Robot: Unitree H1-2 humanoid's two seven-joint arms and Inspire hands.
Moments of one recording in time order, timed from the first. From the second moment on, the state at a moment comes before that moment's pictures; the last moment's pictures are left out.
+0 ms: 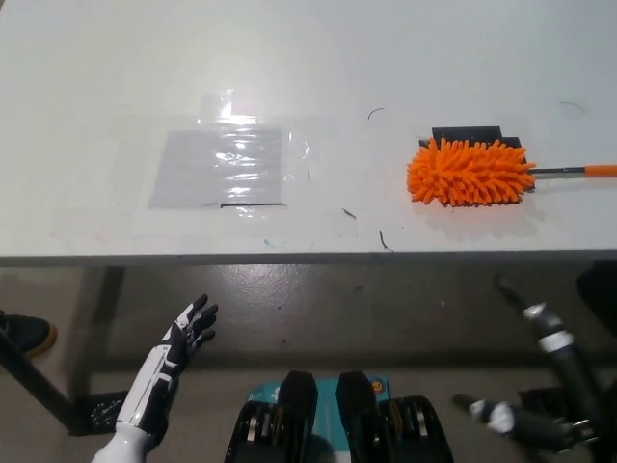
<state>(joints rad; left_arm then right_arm) -0.02 0.17 -0.05 0.13 -0.05 -0.30 -0.16 0.07 -0.27 0.06 -0.32 -0.16 -0.28 0.10</state>
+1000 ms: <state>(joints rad) -0.03 0.17 -0.05 0.13 -0.05 -0.31 -0.16 -0.93 -0.61 0.33 0.32 -0.22 0.19 0.48</state>
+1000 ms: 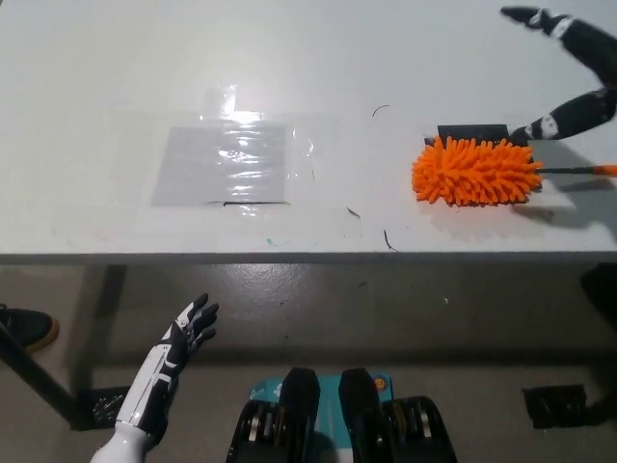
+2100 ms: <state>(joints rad) -0.04 0.18 -0.05 0.13 -0.05 -0.31 -0.16 -1.21 -0.36 0.61 1.09 -0.48 0.06 0.54</state>
